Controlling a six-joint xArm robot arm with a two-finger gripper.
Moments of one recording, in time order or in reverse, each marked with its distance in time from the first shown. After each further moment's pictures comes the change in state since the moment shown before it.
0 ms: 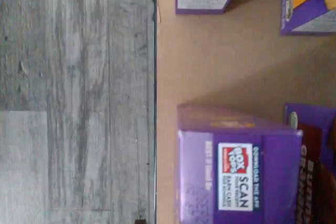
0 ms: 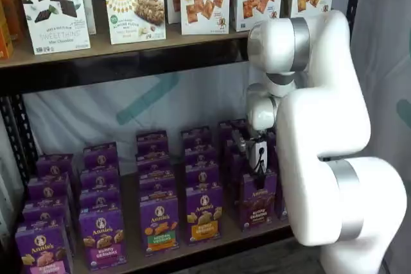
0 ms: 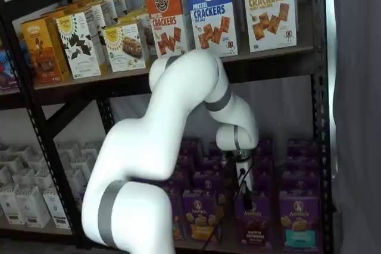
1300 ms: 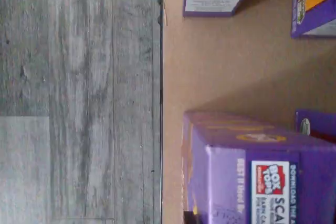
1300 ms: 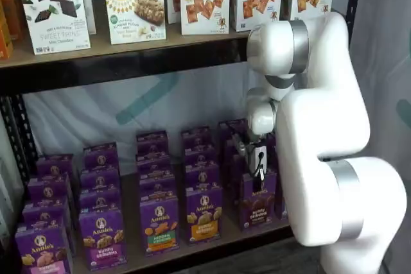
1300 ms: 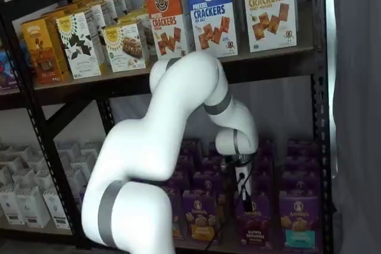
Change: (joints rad) arm 0.005 0.016 0.008 0.014 -0.020 -0.007
